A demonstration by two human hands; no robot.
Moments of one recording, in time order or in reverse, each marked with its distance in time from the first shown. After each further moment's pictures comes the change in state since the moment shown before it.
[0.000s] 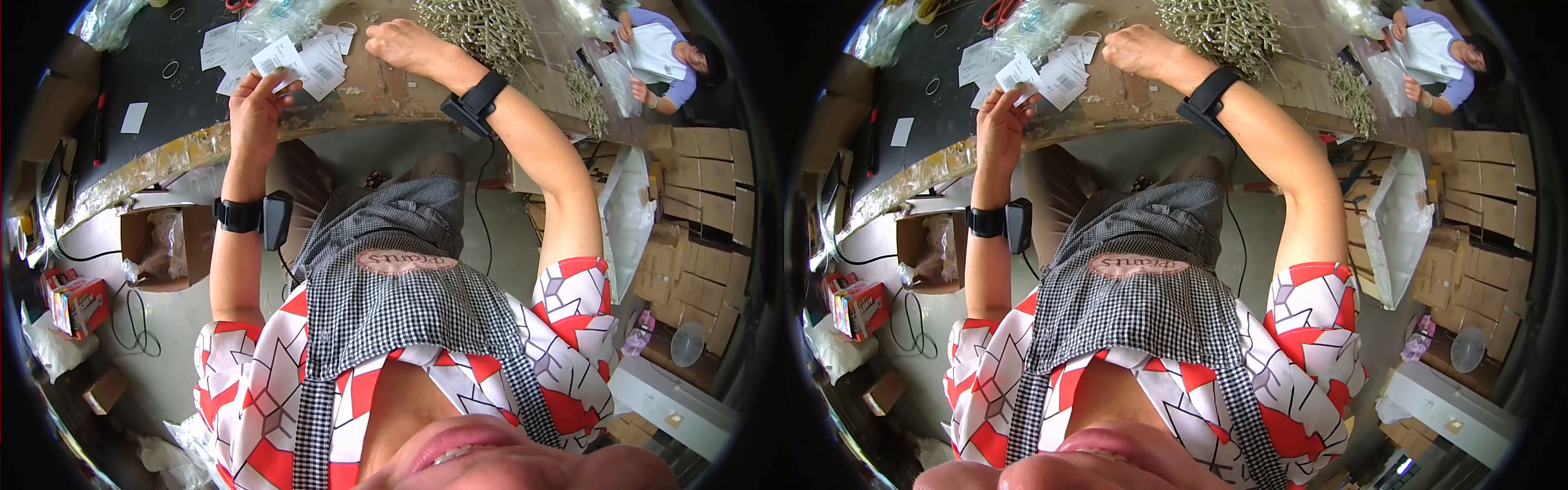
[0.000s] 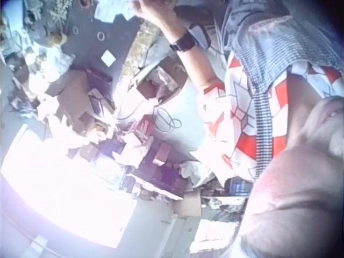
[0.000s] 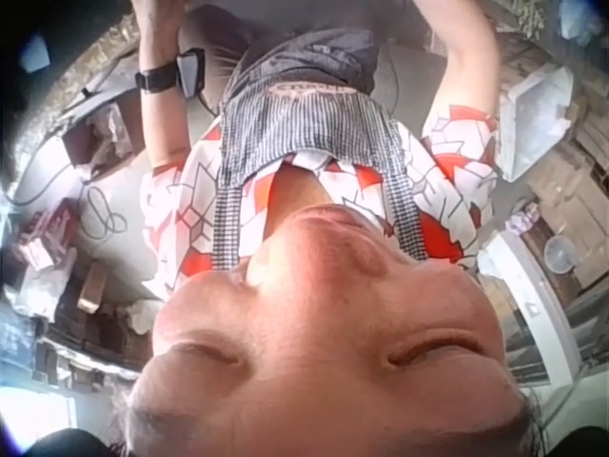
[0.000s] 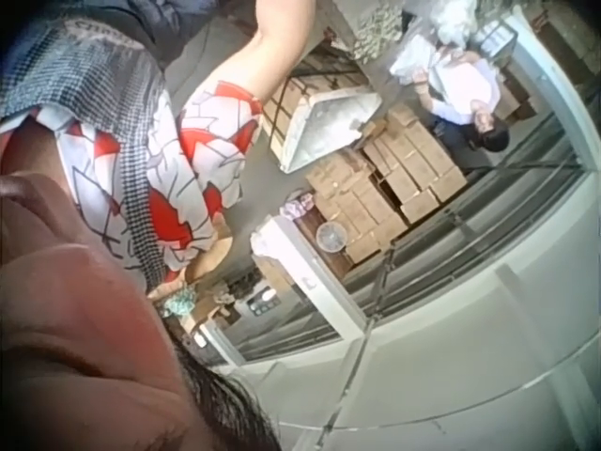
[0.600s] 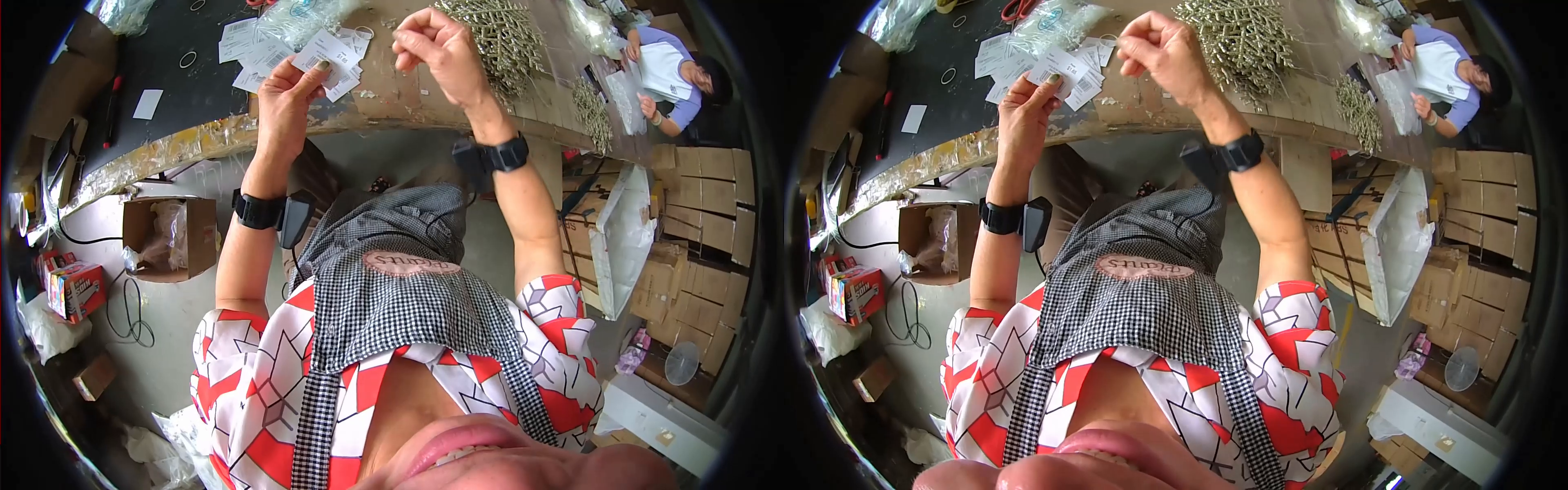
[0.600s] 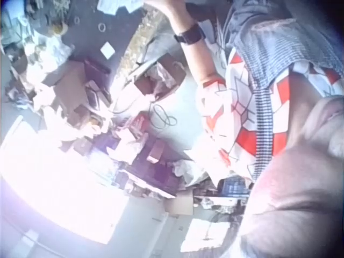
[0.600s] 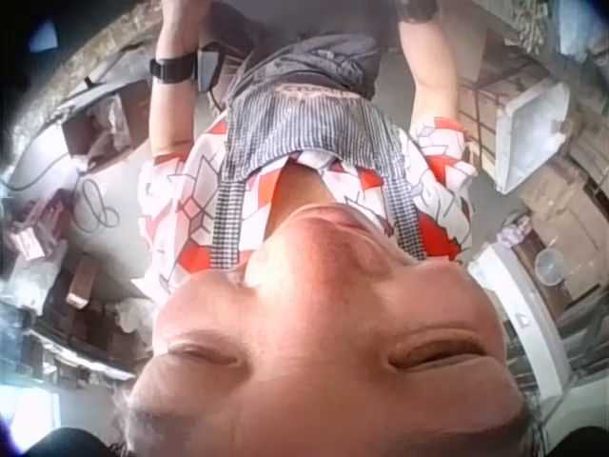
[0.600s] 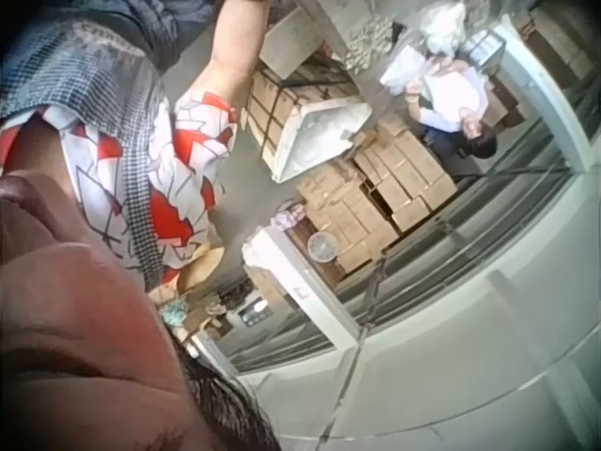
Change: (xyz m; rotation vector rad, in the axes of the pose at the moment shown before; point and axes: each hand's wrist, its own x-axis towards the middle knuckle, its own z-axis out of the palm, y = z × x) left_hand -0.011 -0.001 0.032 0.101 -0.016 0.150; right_hand -0.019 -0.044 -0.052 1.464 0.538 0.474
